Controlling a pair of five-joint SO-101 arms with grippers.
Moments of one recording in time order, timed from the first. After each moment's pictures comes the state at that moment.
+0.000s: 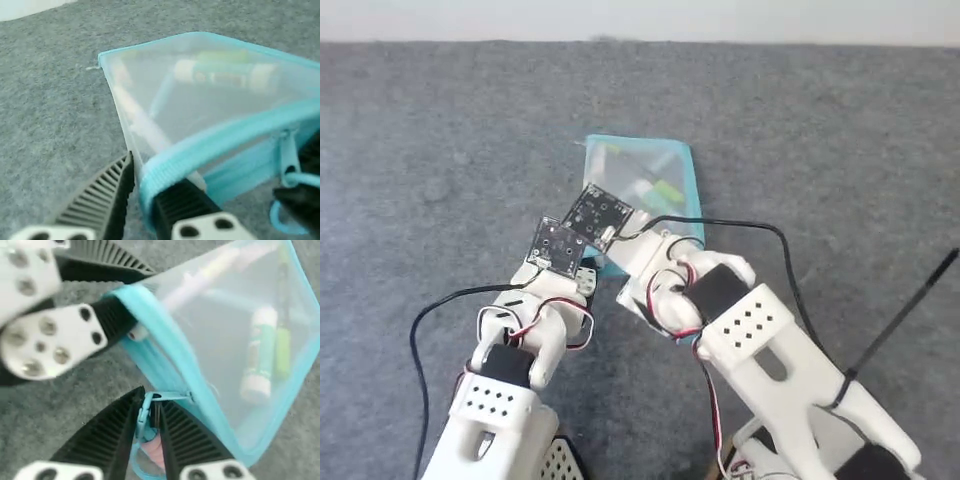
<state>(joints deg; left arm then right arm) 8.8 -68.8 88.3 29.9 -2.2 -44.4 -33.4 38.2 59.4 19.4</state>
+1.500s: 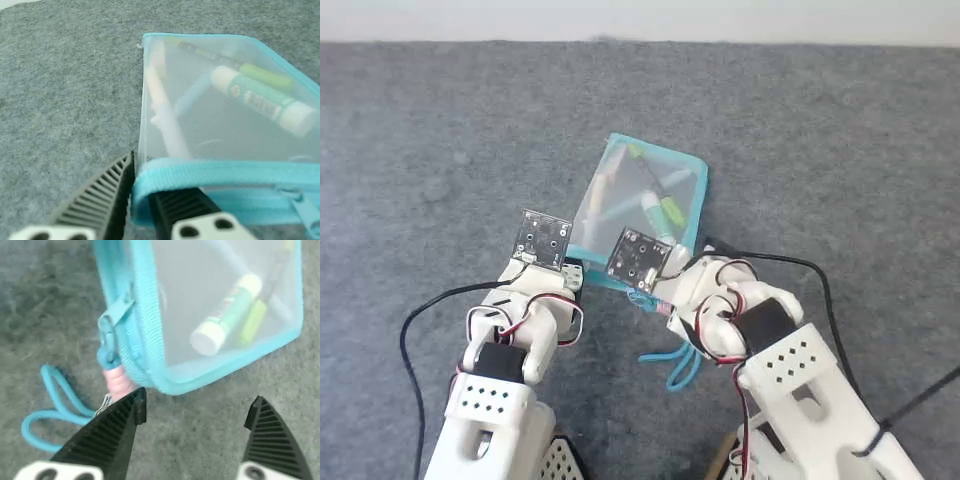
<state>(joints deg) 3.5 -68.9 87.3 32.0 -2.2 -34.7 -49.0 55.3 61.1 37.1</state>
